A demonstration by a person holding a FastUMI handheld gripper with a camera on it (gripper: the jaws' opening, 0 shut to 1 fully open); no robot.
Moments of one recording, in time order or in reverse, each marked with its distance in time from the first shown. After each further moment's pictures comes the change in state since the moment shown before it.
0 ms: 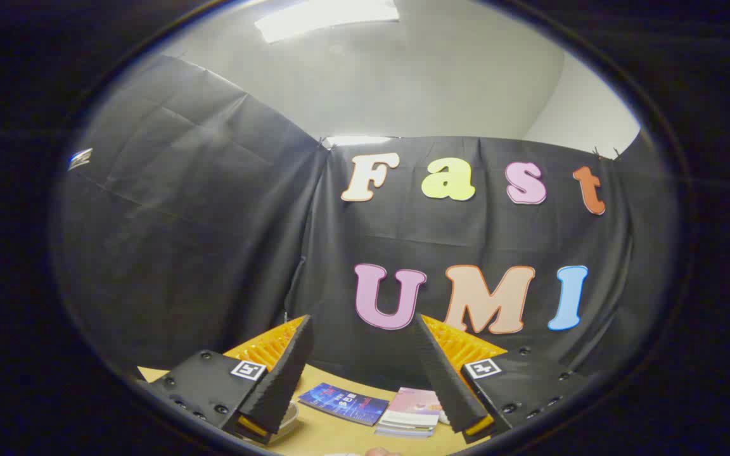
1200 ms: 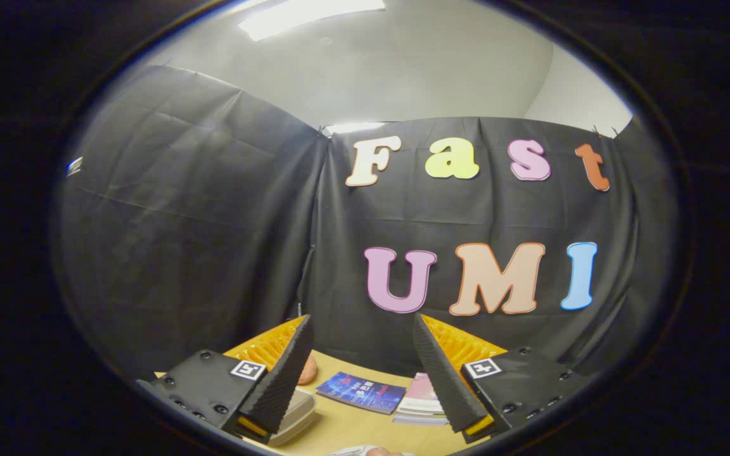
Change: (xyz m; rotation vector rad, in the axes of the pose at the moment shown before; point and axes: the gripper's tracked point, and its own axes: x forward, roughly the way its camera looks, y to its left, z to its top) arm -0.003 0.020 -0.024 0.073 0.079 0.054
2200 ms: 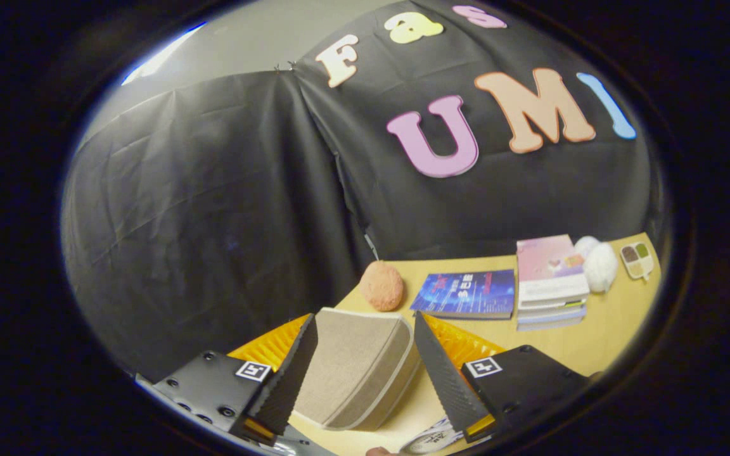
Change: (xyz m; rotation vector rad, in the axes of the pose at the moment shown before) arm 0.029 0.091 -0.223 0.482 0.517 0.222
